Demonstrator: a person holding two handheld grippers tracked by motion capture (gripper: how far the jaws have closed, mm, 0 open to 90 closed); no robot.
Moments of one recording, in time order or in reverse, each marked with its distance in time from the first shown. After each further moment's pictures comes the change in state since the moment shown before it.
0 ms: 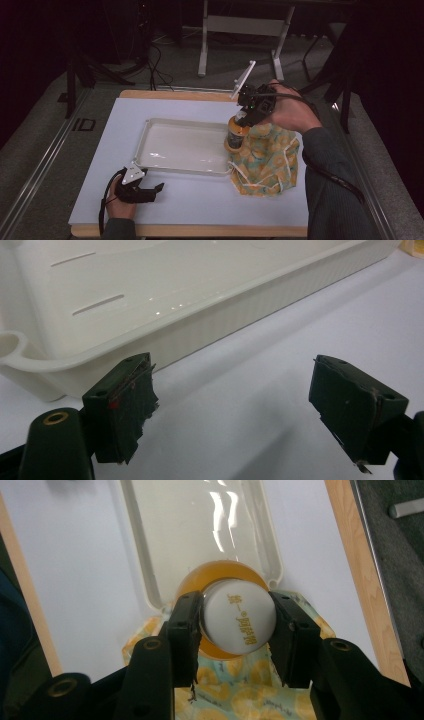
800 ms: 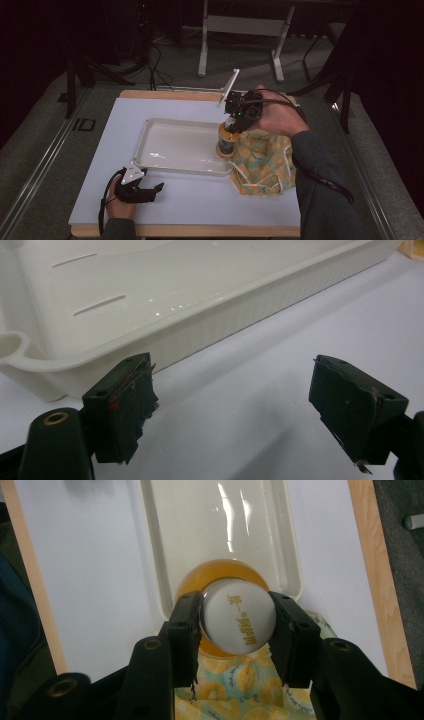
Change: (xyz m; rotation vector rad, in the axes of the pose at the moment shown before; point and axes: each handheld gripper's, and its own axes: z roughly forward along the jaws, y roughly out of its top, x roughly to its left) left arm 0.000 0.000 0.000 -0.008 -0.001 -0.006; right arm 0.016 0.018 0.017 0.021 0.026 -0.061
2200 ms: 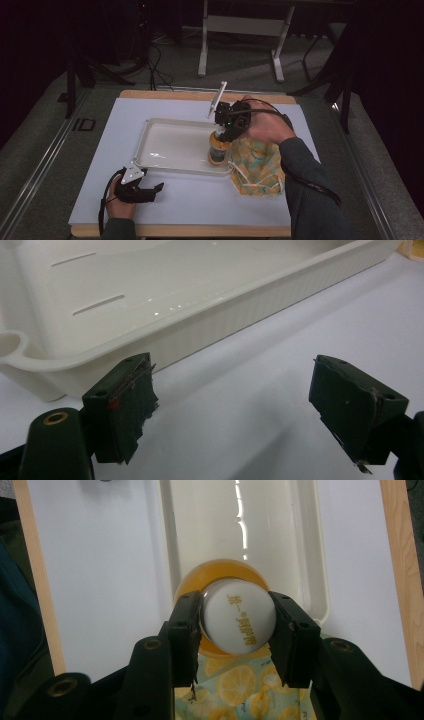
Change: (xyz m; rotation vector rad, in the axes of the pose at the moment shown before) left arm 0.001 0.000 0.000 -0.001 -0.004 -0.003; right arm 0.014 0.010 0.031 -0.011 0.043 -0.044
